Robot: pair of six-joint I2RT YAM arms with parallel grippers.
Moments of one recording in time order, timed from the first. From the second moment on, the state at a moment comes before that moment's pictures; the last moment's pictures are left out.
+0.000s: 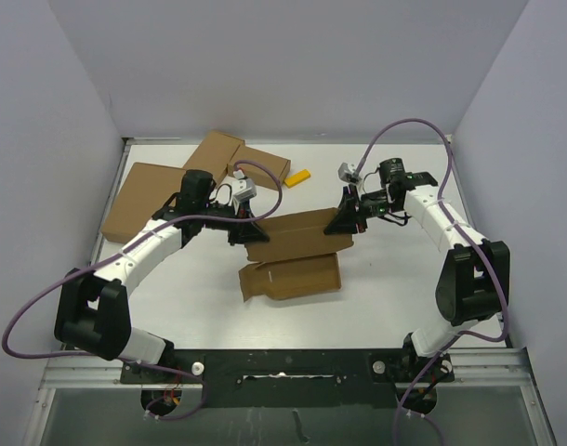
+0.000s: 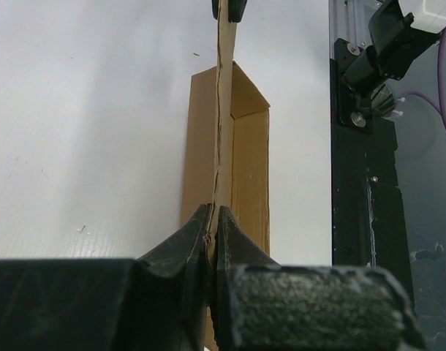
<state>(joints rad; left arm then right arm) -0.37 1.44 1.00 -0.22 1.08 0.22 0.19 1.63 1.31 -0.91 -1.27 -0.87</state>
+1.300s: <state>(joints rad) -0.32 0.84 0.42 0.08 0.51 -0.42 0.11 1.63 1.33 -0.93 -1.28 -0.87</state>
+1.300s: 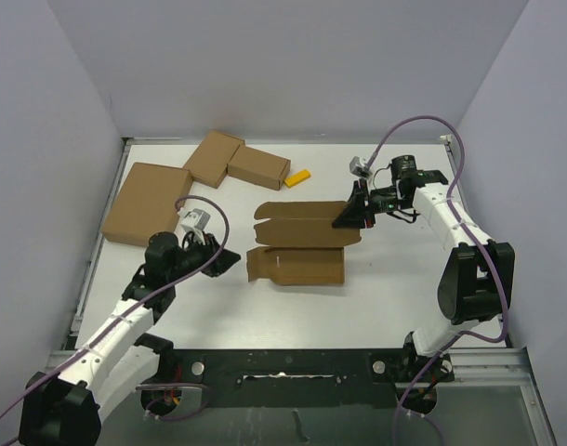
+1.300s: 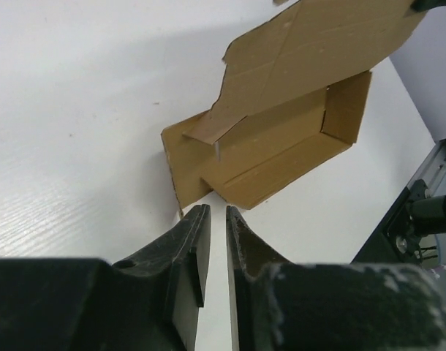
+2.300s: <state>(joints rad) -0.64 1.28 0.40 0.63 0.00 -0.32 0.11 1.63 1.33 -0.91 -1.27 -0.84</state>
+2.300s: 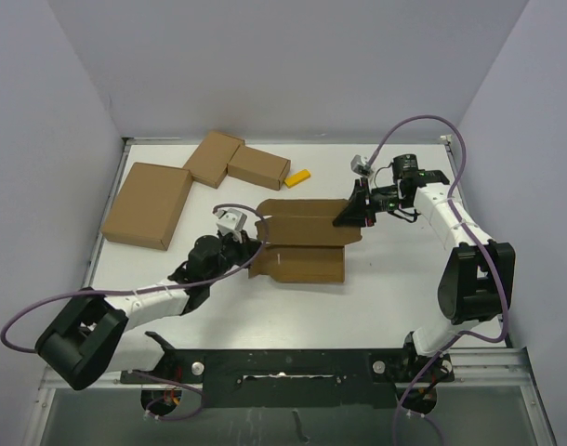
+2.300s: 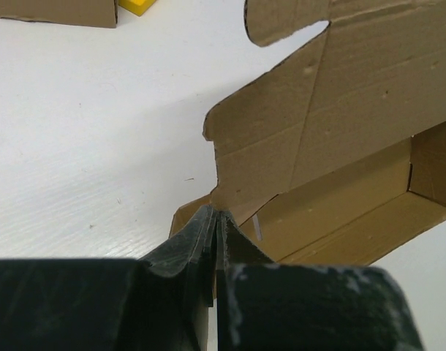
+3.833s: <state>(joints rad) -0.81 1.53 0.47 0.79 -0.10 -0.36 0.12 1.63 1.28 -0.77 -1.27 -0.72</state>
